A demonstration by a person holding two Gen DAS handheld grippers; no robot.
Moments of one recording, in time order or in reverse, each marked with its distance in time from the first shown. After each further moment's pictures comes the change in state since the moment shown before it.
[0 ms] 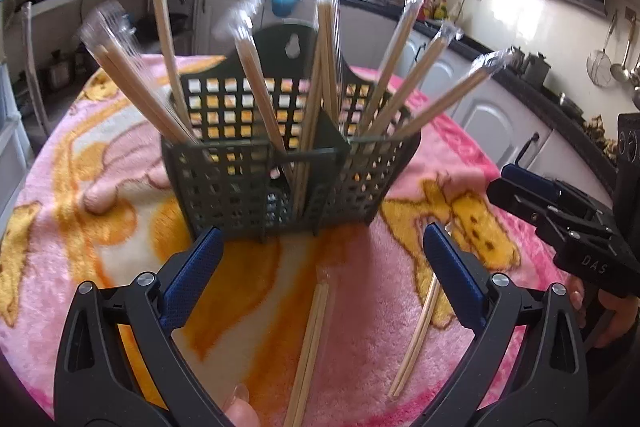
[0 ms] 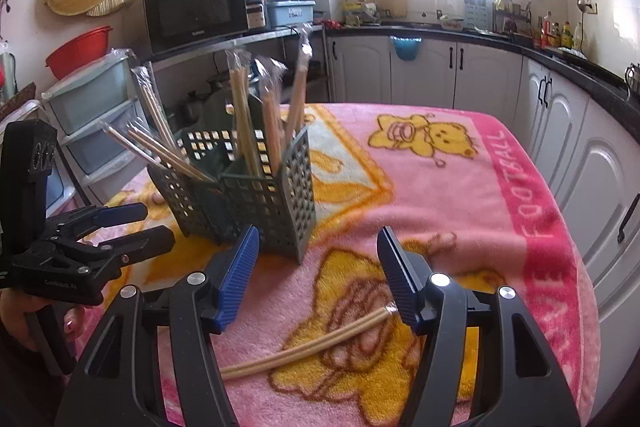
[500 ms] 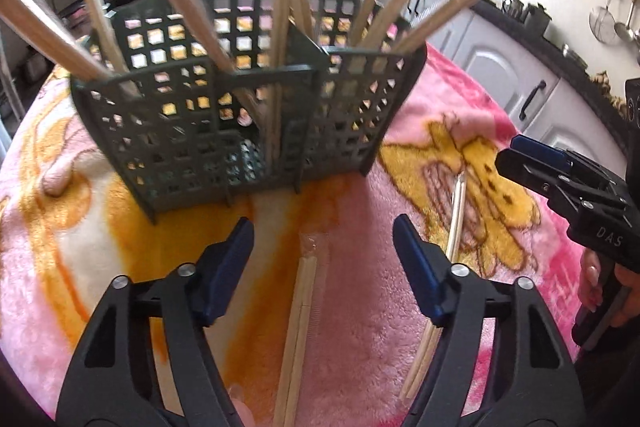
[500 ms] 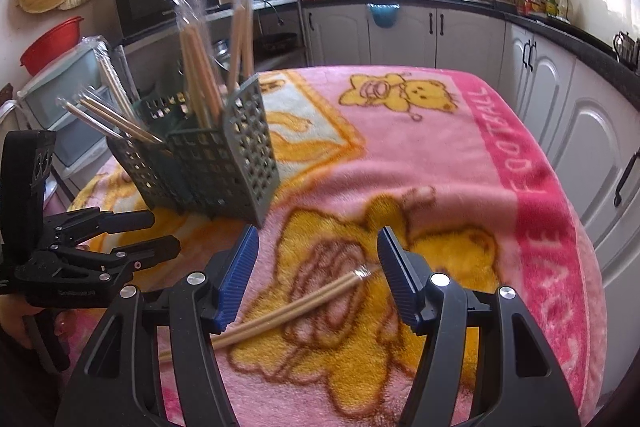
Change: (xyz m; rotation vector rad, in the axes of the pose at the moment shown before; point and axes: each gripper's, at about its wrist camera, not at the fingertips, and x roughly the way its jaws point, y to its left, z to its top) left arm 0.052 -0.015 -0.017 0.071 0.170 -0.015; right arm 0.022 -0.028 -0.023 0.058 0.106 -0.048
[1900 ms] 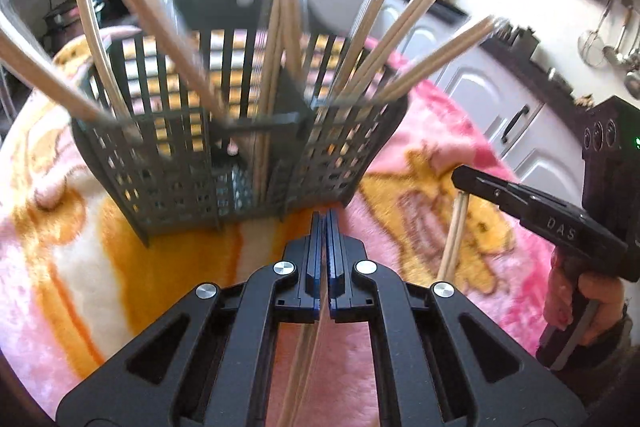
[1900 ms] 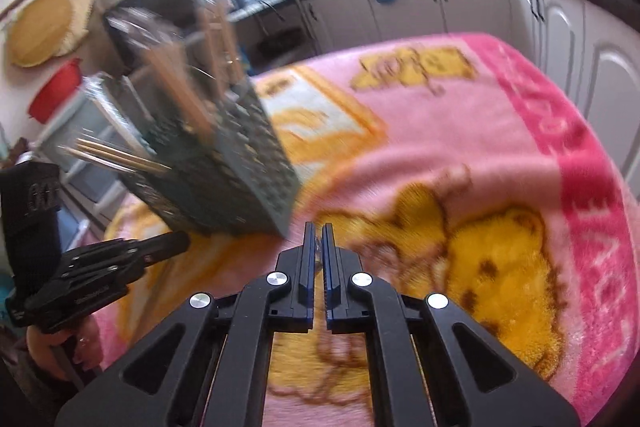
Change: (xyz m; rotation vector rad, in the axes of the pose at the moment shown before) left arm -0.039 0.020 0.017 -0.045 -0.074 -0.075; right arm 0.002 -0.002 0.019 0.135 -0.028 0.169
